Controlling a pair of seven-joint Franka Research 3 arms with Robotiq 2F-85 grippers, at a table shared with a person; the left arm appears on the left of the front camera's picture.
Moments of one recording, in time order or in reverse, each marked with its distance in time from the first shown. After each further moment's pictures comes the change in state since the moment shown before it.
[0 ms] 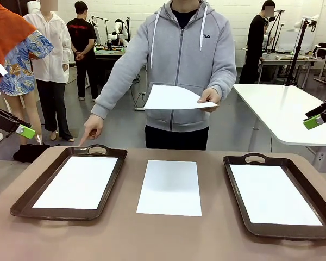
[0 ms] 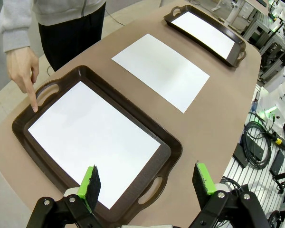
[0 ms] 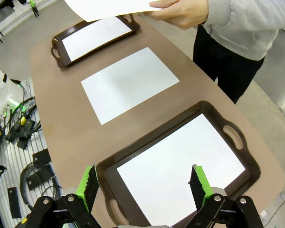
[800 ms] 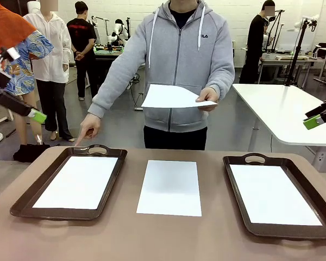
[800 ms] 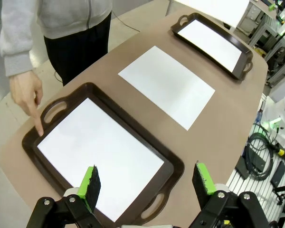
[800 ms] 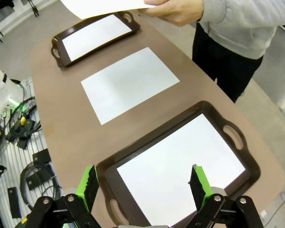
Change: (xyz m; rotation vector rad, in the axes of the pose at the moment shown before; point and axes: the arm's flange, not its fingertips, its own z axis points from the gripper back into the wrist) left arm 0.062 -0.007 -0.006 0.041 0.010 0.002; right arm 0.000 0.000 0.000 0.000 0.000 0.000
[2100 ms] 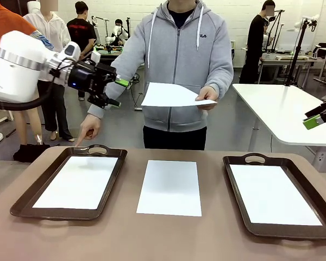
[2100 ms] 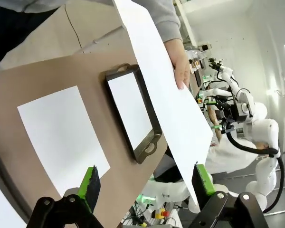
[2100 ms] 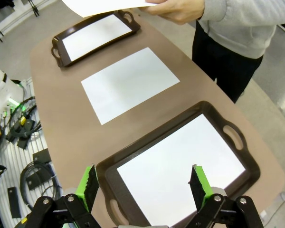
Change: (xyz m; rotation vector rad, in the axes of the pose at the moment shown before) left arm 0.146 0.050 -0.178 -0.516 -0.029 0.715; right arm 0.001 0.000 0.000 0.000 0.001 0.002
